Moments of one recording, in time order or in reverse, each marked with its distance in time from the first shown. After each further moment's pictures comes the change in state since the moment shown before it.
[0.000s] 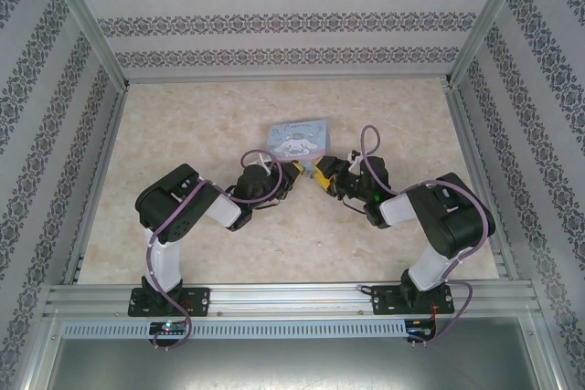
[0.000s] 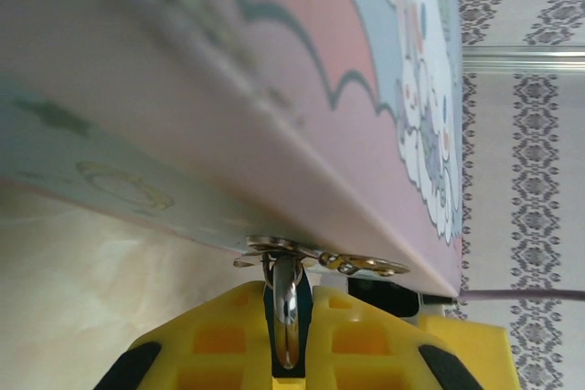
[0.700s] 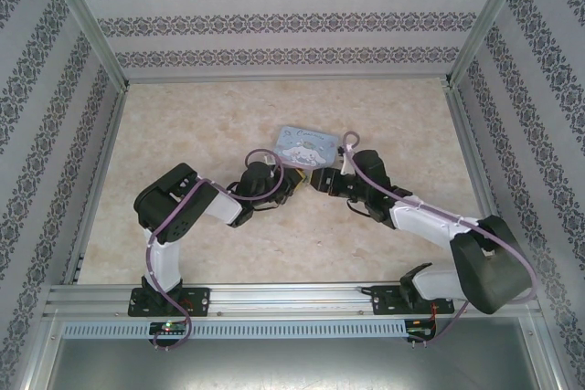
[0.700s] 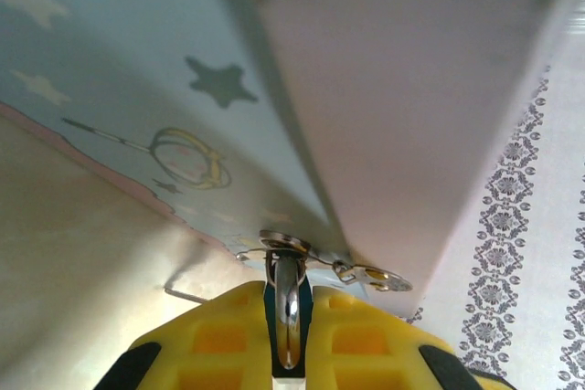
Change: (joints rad) left arm 0.008 -0.011 0.043 -0.179 0.109 0.034; right arm 0.143 -0.367 0.145 -0.753 0.180 -0.808
